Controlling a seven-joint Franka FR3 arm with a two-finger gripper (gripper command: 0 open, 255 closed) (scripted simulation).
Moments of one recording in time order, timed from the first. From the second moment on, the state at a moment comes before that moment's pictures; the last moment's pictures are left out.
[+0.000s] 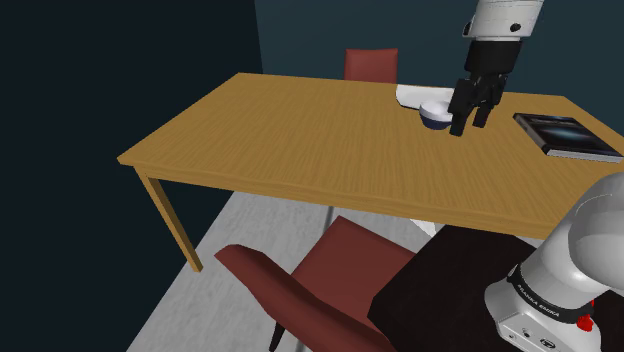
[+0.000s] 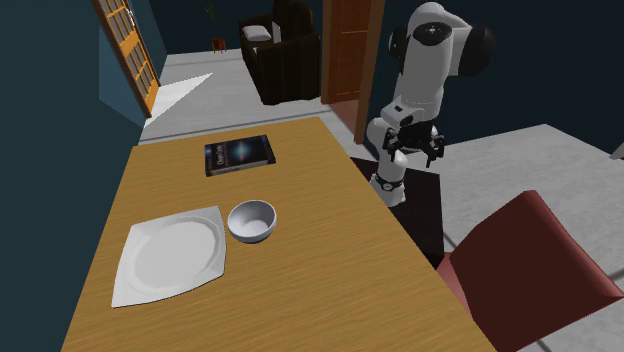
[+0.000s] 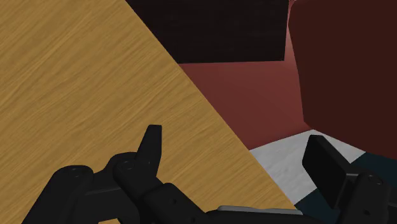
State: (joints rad) arm 0.02 -0.81 -0.02 -2.43 0.10 1.49 0.09
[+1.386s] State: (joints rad) arm -0.08 -0.32 -0.29 -2.25 -0.11 1.86 -0.26
